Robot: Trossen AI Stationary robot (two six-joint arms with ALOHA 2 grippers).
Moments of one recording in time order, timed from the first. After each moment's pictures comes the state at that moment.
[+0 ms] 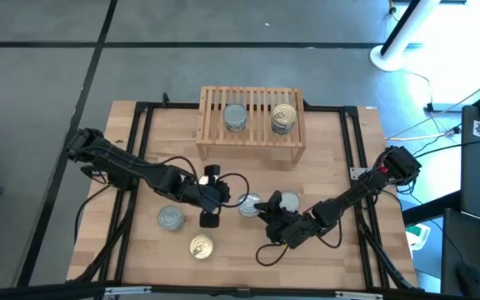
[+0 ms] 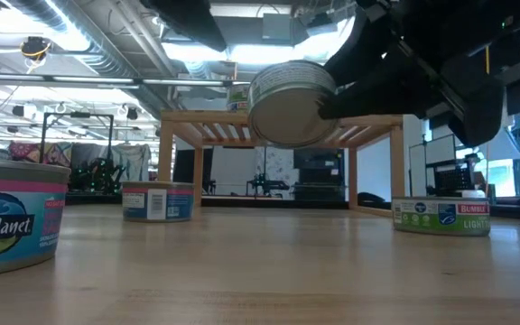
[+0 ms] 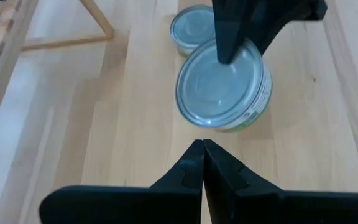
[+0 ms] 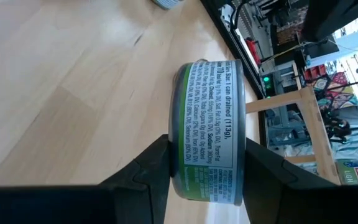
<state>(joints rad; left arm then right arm) -0.34 1.55 1.25 -0.62 -0.39 -0.18 0.57 1.73 0.91 0.17 0.82 -0.54</state>
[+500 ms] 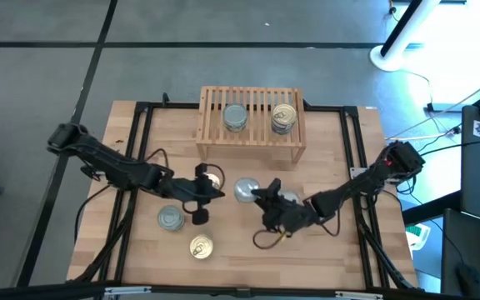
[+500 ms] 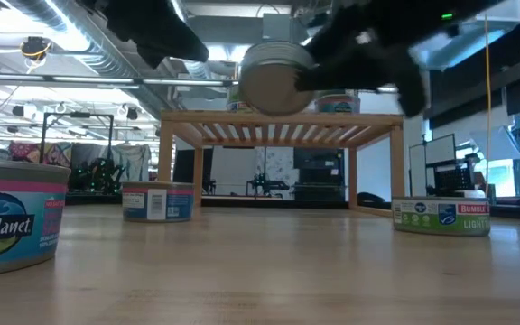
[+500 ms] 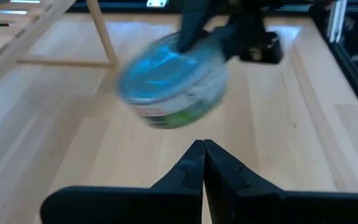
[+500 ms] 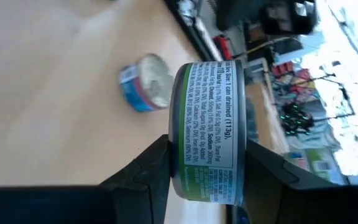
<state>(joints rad) -0.34 1.31 0.80 -0.07 -0.39 -0.24 0.47 1.66 0.91 0.26 0.86 -0.71</state>
